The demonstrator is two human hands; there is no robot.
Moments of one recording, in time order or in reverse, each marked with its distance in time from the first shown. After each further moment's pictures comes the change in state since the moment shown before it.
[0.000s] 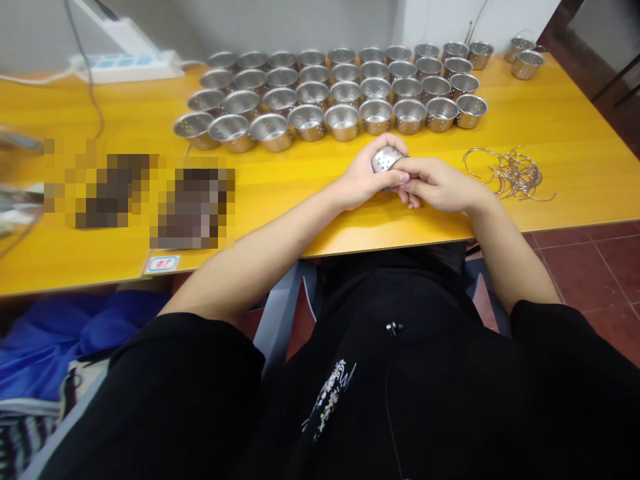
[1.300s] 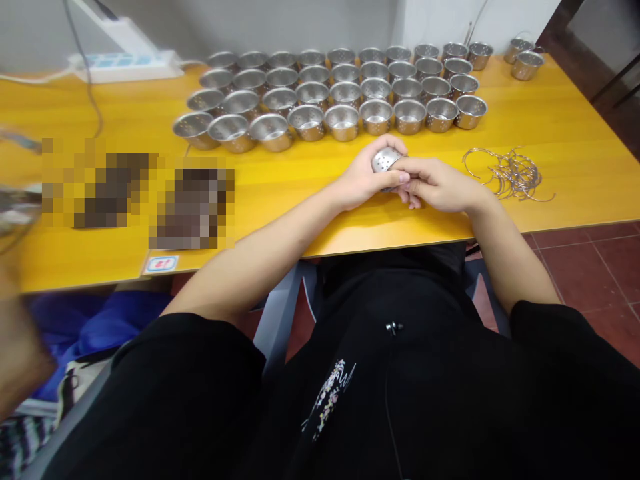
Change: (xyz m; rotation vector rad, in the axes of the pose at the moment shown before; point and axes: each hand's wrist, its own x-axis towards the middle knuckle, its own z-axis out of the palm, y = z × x) left_hand 0.001 0.003 0.001 -0.041 0.058 -0.067; right_hand 0.000 -0.002 0.001 -0.022 0.013 -0.010
